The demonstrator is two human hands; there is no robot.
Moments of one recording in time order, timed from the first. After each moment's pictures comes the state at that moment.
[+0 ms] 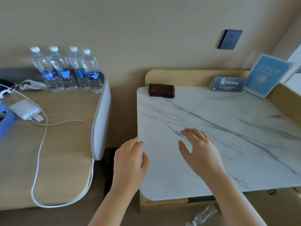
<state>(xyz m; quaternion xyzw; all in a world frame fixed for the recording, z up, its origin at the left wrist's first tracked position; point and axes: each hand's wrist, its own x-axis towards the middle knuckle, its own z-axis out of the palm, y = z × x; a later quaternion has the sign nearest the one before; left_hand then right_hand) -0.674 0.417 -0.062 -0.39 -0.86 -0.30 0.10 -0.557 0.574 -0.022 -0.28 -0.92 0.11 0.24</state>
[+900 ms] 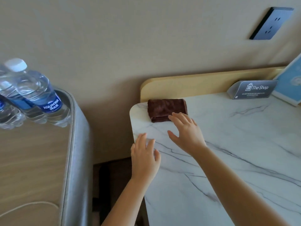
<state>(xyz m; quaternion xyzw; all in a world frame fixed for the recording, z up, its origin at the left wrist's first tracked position) -0.895 0.625 -0.163 -0.43 -0.86 -0.27 -0.01 -0.817 0.770 -0.112 -0.27 -0.95 0.07 0.17</state>
